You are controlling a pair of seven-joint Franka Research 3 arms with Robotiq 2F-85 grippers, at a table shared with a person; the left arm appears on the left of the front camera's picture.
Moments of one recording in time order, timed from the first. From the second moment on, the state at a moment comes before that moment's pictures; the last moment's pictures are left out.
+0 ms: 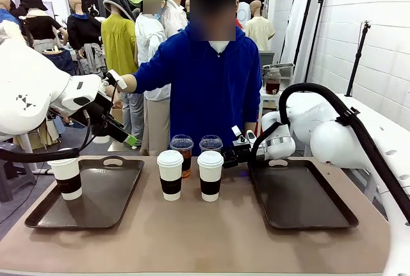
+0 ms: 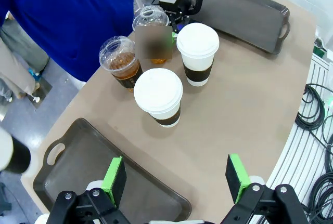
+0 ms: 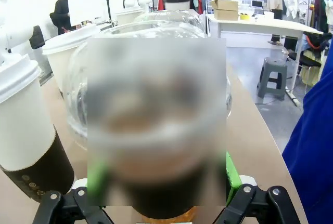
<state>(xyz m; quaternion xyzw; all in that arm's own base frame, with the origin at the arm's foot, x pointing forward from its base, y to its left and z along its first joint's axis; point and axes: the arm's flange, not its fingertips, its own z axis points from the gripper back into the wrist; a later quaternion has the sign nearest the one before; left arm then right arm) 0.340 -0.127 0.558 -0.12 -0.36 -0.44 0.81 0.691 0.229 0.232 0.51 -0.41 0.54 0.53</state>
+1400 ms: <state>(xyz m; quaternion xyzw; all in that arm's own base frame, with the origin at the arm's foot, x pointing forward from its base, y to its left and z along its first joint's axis) 0.340 -0.127 0.558 -0.12 -0.36 -0.44 0.81 0.687 0.164 0.297 0.49 -0.44 0.52 0.55</state>
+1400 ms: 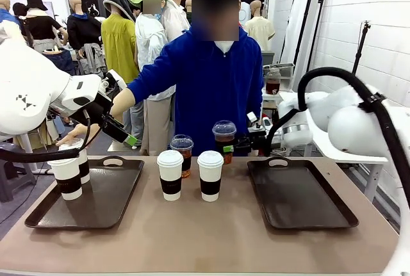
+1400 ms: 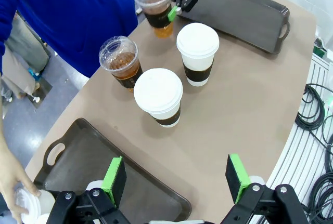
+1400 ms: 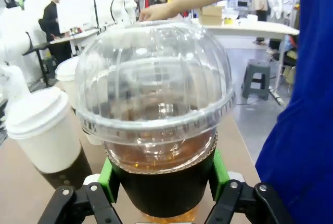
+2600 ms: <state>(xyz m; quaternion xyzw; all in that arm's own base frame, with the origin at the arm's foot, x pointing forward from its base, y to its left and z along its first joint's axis) 0.340 -0.127 0.558 -0.12 -0.36 -0.44 0.81 0.529 0.060 0.313 0.49 -0.45 0.50 0.55</state>
